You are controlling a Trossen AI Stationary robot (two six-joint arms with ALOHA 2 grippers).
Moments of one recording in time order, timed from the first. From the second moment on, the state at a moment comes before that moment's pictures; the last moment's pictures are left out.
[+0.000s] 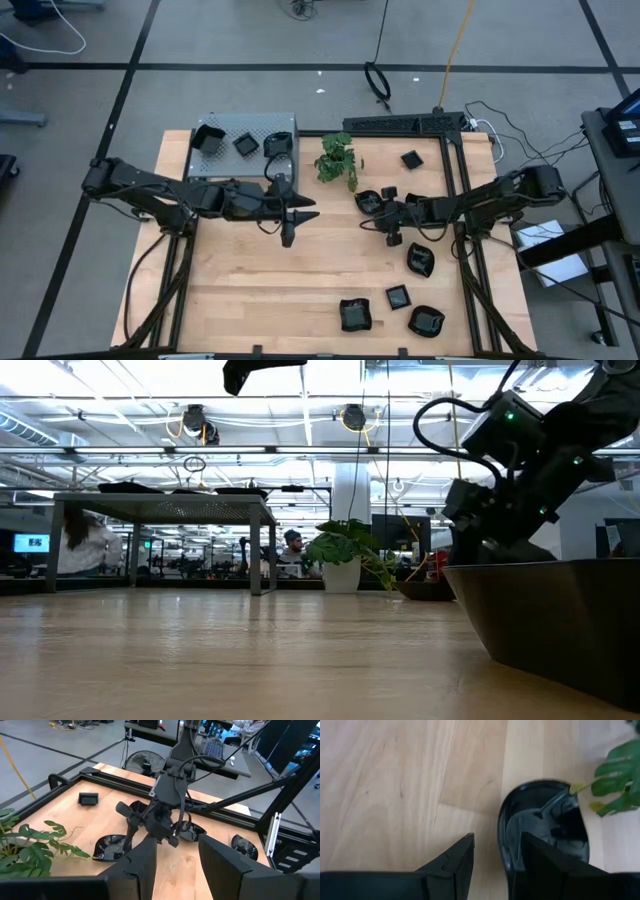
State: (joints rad) left arm -0.16 1.30 1.03 0.01 -0.27 -0.32; right arm 0.00 1.40 0.39 0.15 0.29 -0.36
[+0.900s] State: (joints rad) left arm -0.24 1.30 1.03 0.15 -0.27 -0.36; right arm 0.10 1.46 0.46 0.33 0.21 -0.40
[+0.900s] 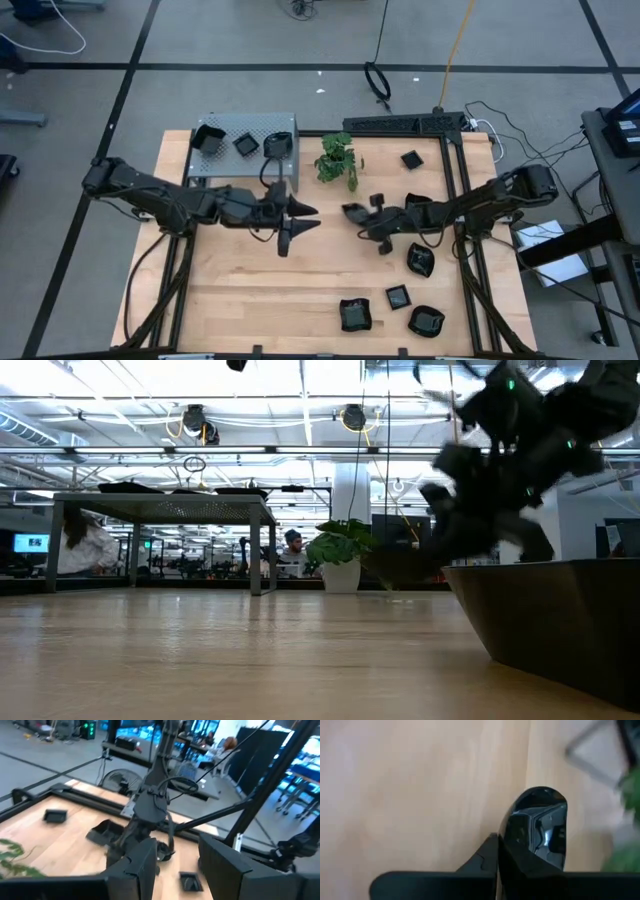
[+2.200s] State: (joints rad) left arm -0.33 1.30 1.03 0.15 -0.27 -0.36; right arm 0.07 2.04 1.06 0.44 0.08 -0.42
